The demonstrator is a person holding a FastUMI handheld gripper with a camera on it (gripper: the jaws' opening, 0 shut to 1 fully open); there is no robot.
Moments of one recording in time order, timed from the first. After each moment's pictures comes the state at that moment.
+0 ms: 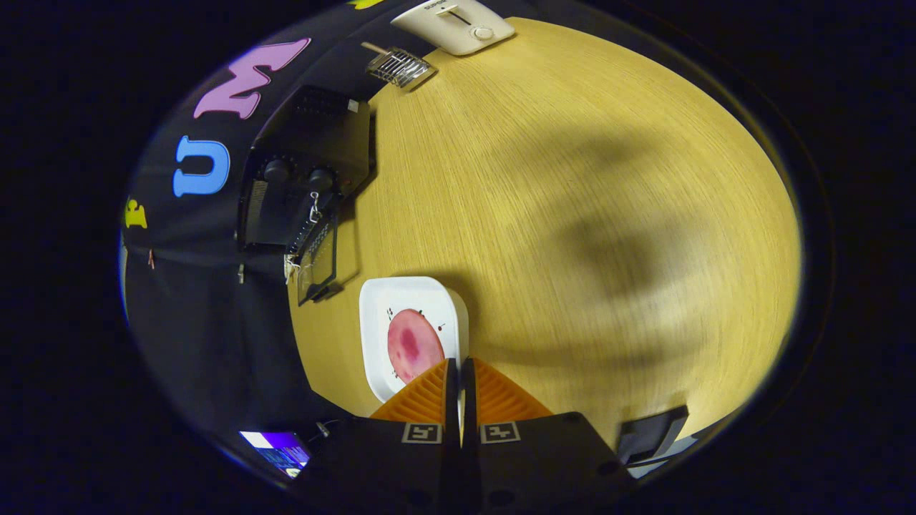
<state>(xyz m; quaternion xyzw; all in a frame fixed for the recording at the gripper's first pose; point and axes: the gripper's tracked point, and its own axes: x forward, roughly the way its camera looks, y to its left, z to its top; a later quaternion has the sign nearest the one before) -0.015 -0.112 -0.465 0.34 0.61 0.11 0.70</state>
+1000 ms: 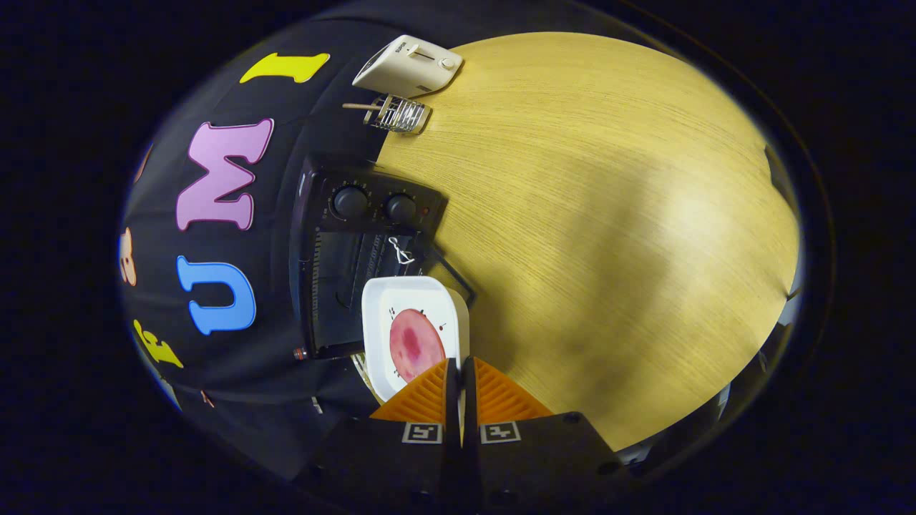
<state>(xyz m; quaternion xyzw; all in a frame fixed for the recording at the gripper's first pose) 0.044 0.087 -0.403 0.55 0.46 -0.10 0.69</state>
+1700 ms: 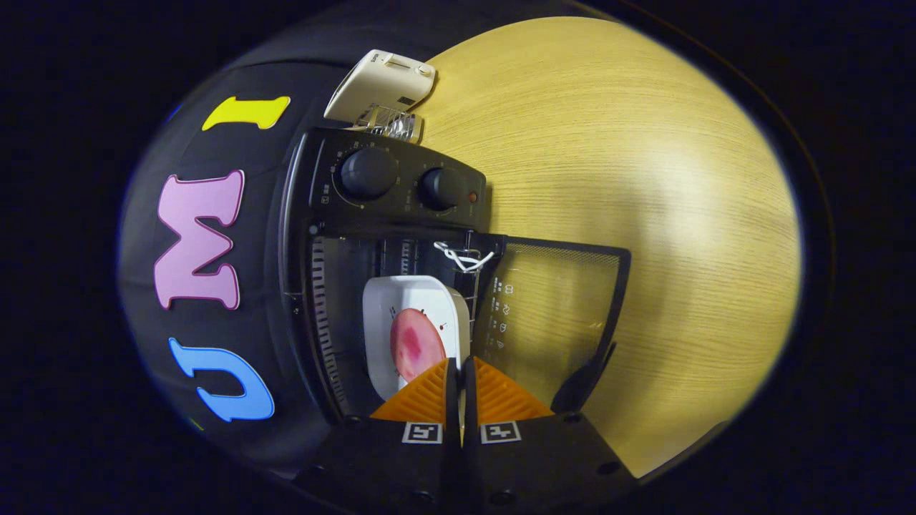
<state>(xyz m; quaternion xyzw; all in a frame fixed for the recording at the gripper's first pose) 0.174 0.171 -0.432 0.62 0.35 -0.23 0.66</state>
